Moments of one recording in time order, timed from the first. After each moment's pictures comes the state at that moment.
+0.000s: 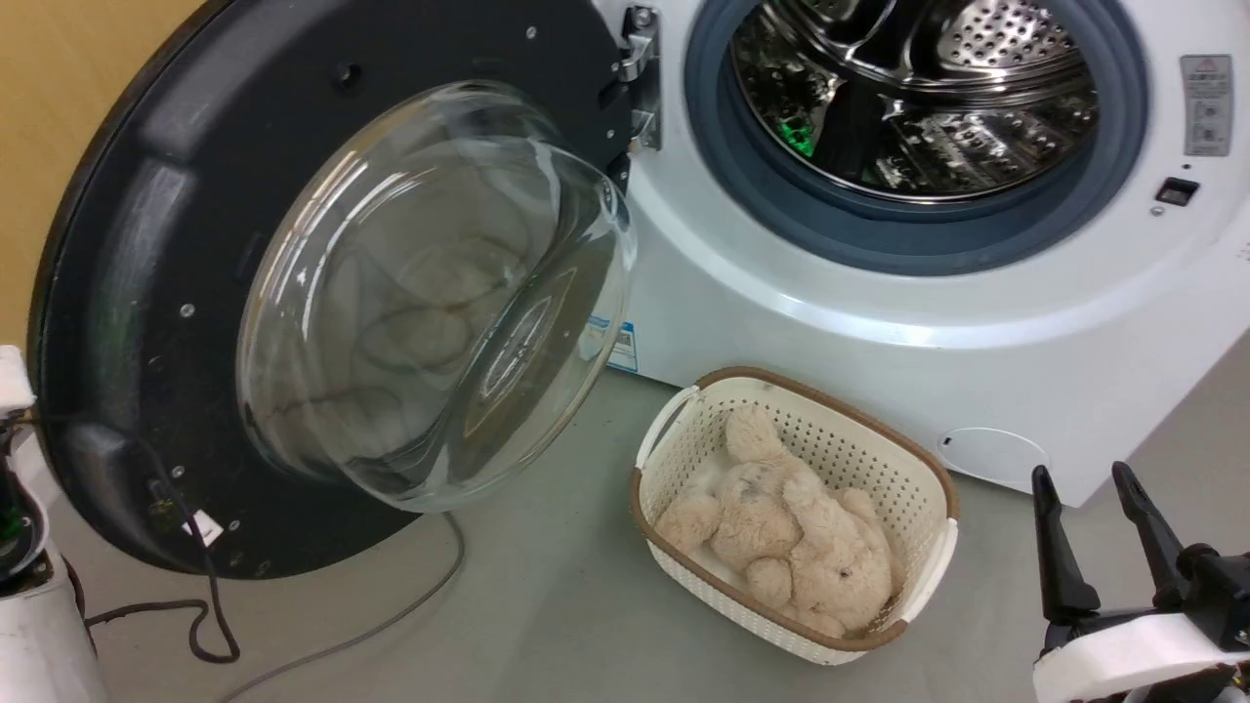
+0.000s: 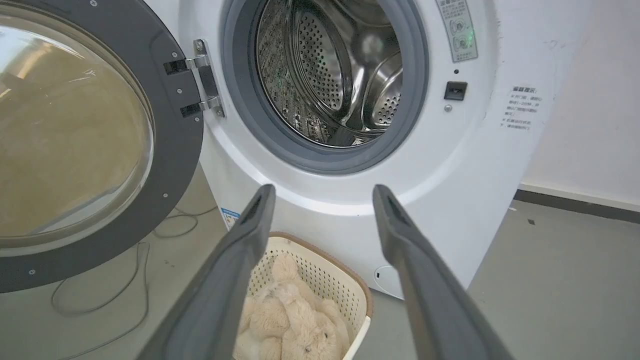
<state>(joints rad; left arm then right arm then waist) -0.46 0.20 0.43 0.02 -0.66 -0.03 -0.01 0.00 -0.06 -0.15 0.05 0.08 0.13 -0.15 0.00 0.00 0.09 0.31</state>
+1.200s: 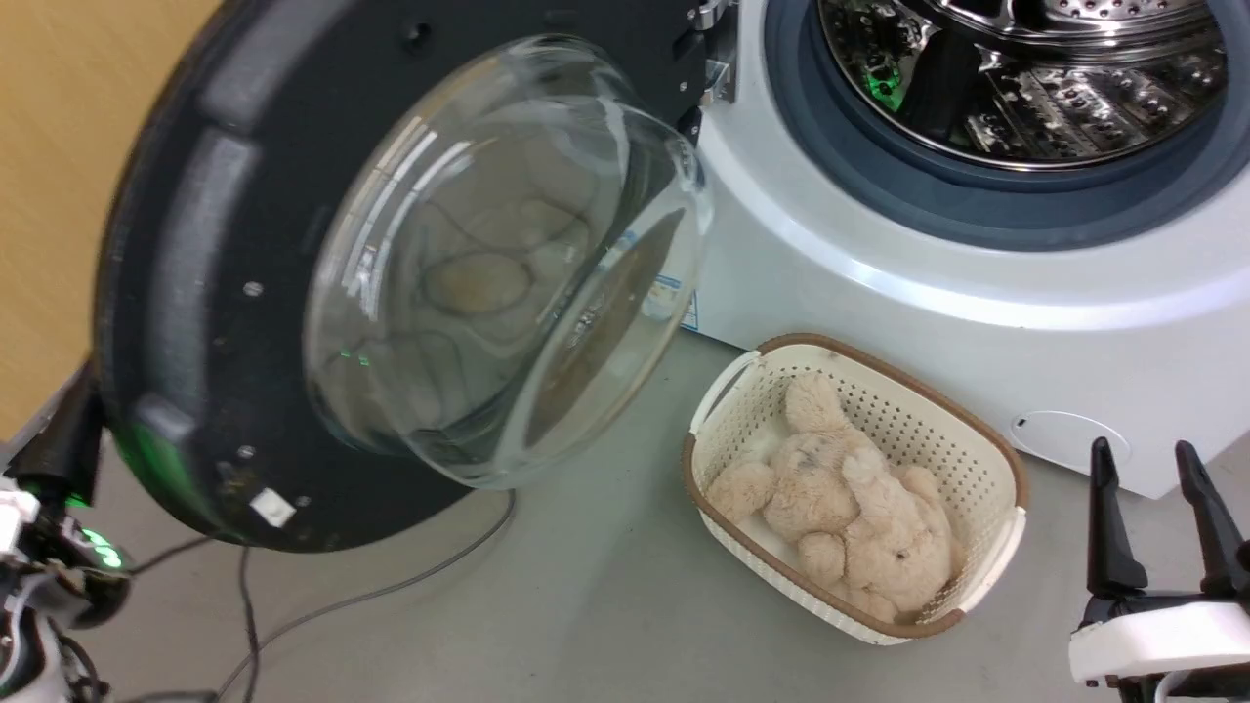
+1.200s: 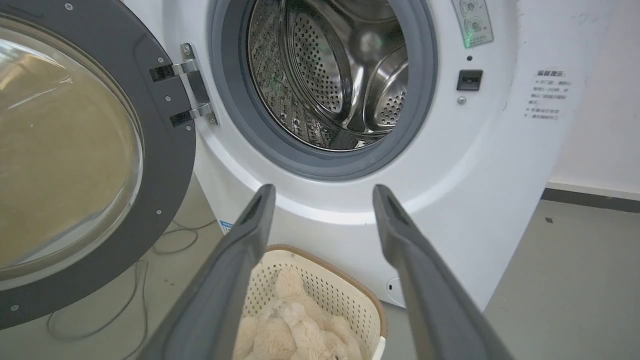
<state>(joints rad) -0.36 0.13 0.60 0.21 -1.35 -0.11 0.58 -0.04 -0.05 -0.21 0.07 0.10 0.13 -0.22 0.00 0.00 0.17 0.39</state>
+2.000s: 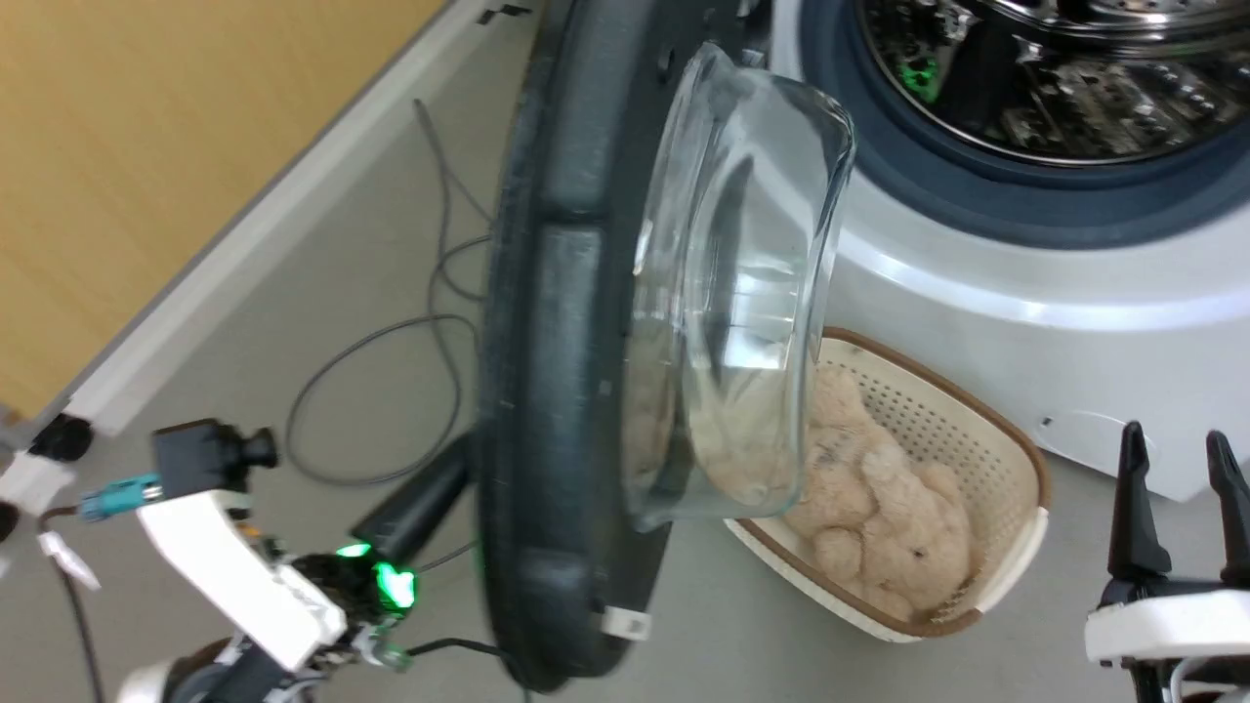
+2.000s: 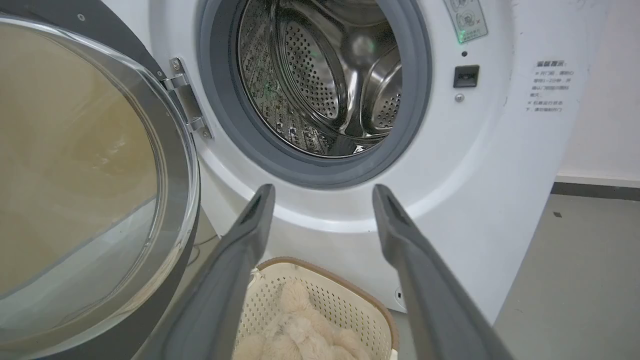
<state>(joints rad) -0.08 0.05 0.09 -0.27 -1.57 -0.13 0.75 -0.06 -0.05 -0.25 0.10 0.14 0.13 -0.26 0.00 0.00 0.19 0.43</state>
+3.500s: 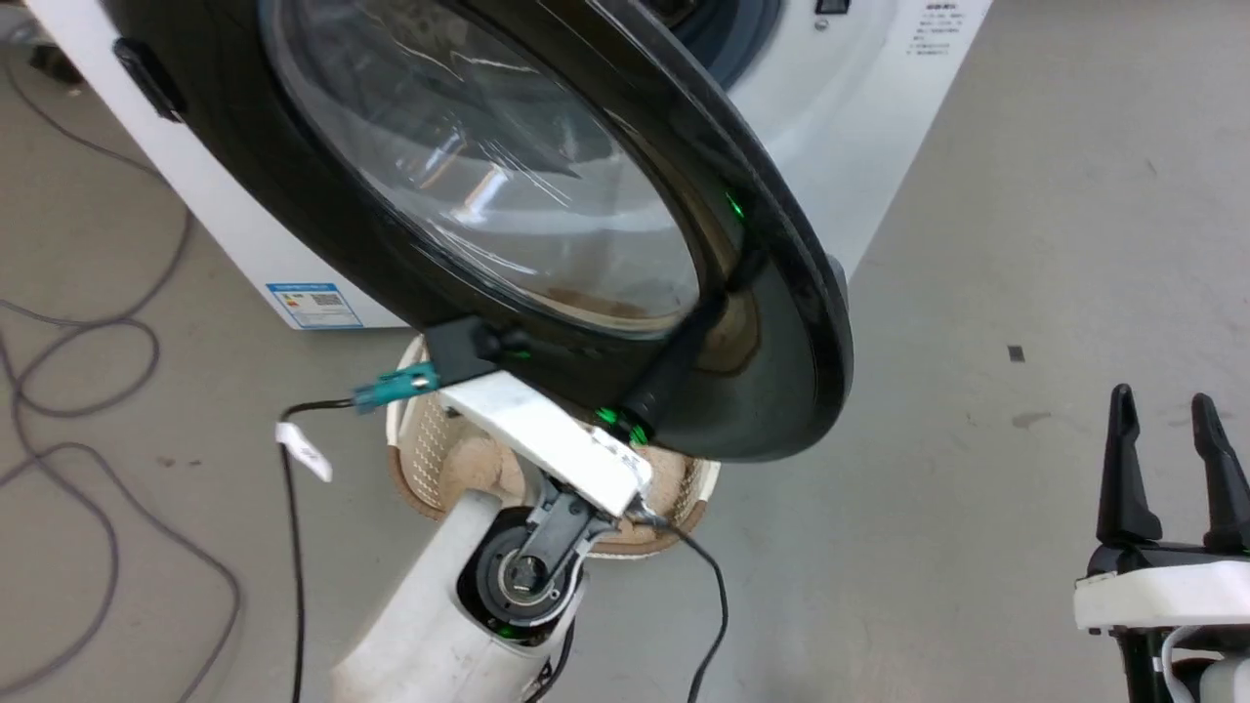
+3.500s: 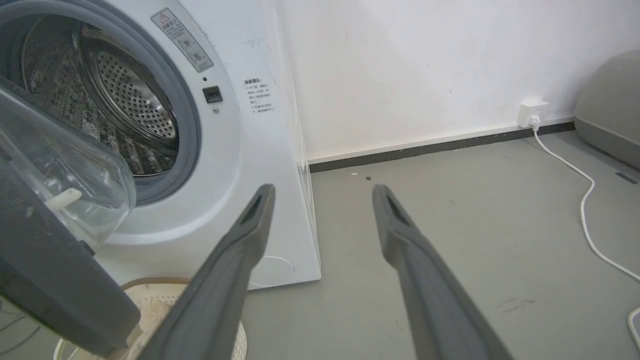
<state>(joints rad) -0.50 0.07 -0.52 0.20 -1.43 -0.13 0.07 -0.12 -0.05 -0.21 0.11 0.21 0.13 -0.26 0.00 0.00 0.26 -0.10</state>
